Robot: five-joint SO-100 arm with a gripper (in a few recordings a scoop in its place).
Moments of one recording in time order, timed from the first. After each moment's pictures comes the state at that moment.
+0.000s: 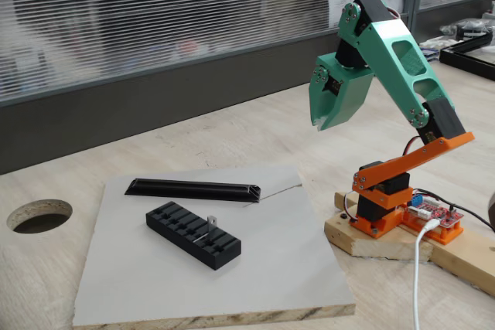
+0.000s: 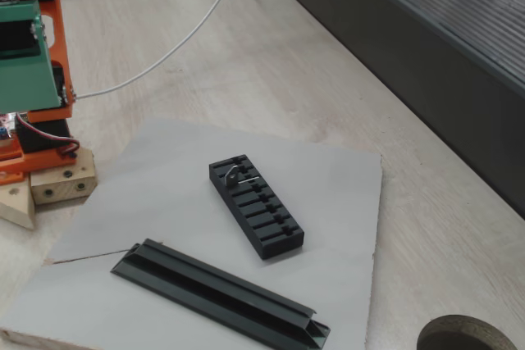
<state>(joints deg) 43.8 135.0 96.7 114.0 94.7</state>
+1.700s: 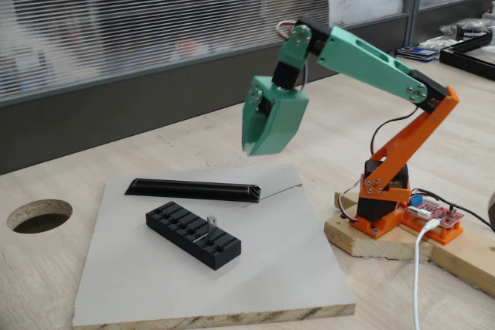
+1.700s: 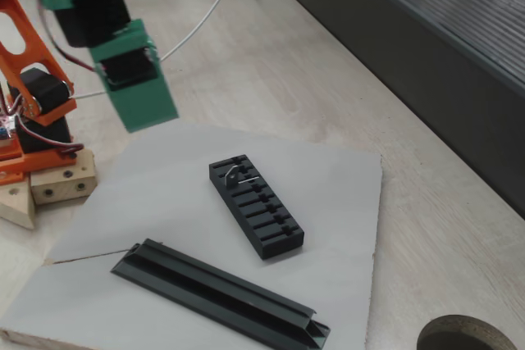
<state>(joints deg) -1.1 115.8 96.7 92.8 141.5</state>
